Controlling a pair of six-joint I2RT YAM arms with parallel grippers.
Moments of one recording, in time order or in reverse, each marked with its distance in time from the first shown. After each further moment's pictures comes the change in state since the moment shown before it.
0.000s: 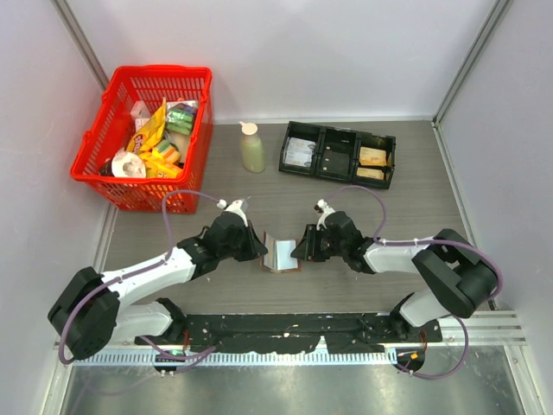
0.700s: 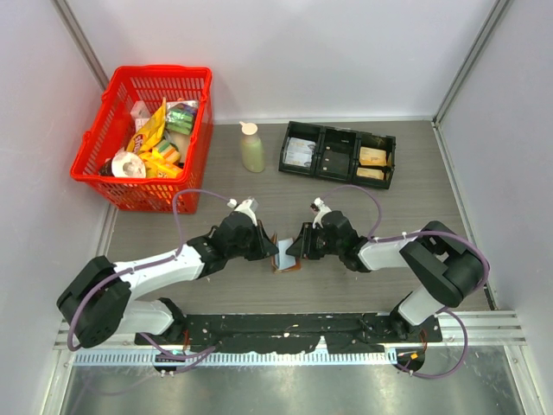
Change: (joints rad) left arm -0.058 0.094 0.032 0.097 0.020 -0.033; right arm 0.013 0.109 0.016 0.156 -0.027 0.042
